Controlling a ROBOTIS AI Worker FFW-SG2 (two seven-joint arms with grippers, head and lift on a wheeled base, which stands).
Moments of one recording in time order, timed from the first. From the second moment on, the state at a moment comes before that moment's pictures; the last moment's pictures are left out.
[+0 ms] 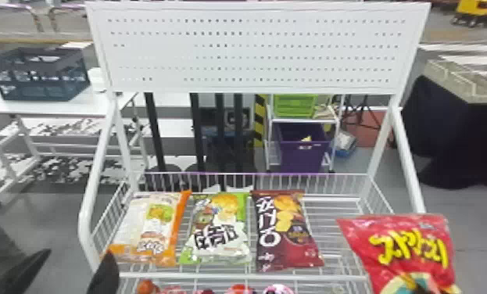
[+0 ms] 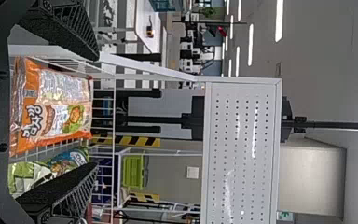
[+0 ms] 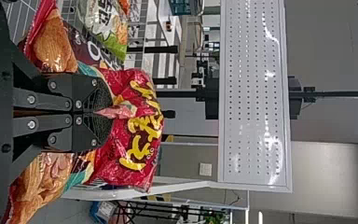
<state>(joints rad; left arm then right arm) 0.82 0.34 0.08 -2.42 0.31 0.02 0.17 1.02 -0.23 -0.11 -2.43 -0.19 -0.11 0.10</state>
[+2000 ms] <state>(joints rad) -0.16 0.32 -0.60 -1.55 0.37 0.25 0.37 1.04 -0.23 -0.11 -2.43 -0.18 -0.11 0.10</state>
